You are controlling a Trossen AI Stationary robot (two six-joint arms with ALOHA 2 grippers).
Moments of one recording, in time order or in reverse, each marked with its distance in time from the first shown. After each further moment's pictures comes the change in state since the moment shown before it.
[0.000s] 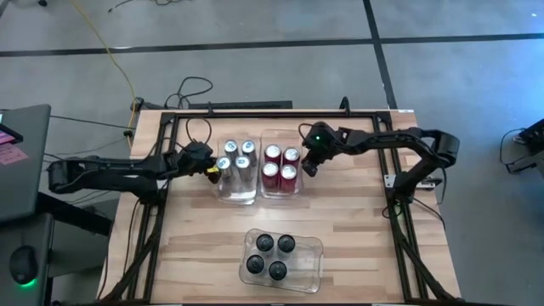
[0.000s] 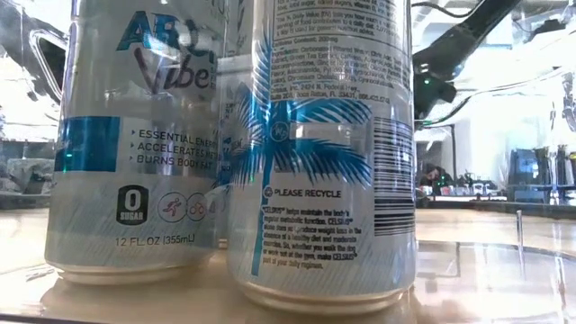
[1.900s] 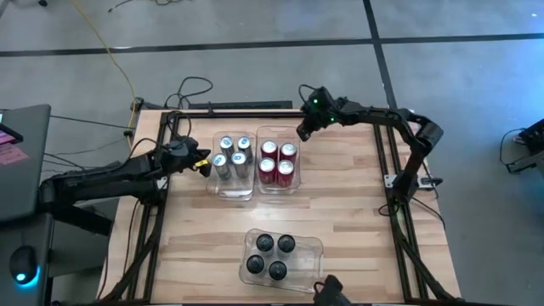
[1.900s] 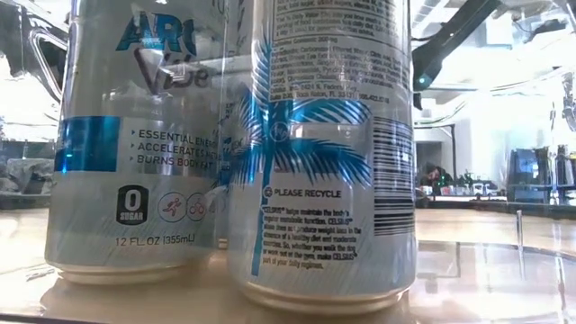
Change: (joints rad) left arm 0.039 -0.348 0.024 -0.224 -0.063 -0.052; right arm -0.288 0.195 0.299 -0.072 -0.009 -0.133
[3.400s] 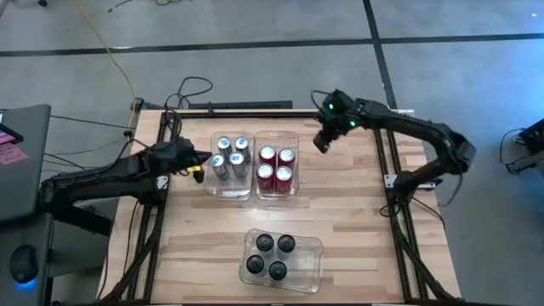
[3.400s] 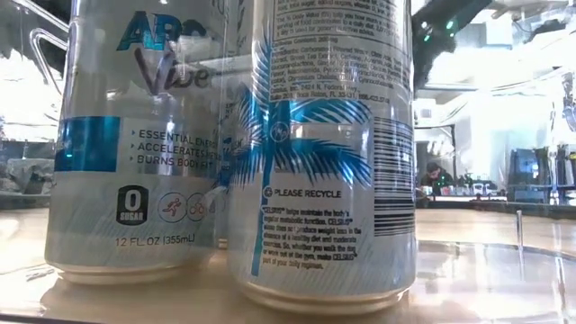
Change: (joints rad) left arm -0.088 -0.137 0.071 -0.077 0.093 0.075; right arm 0.097 -0.312 0.010 -0.422 -0.022 -0.005
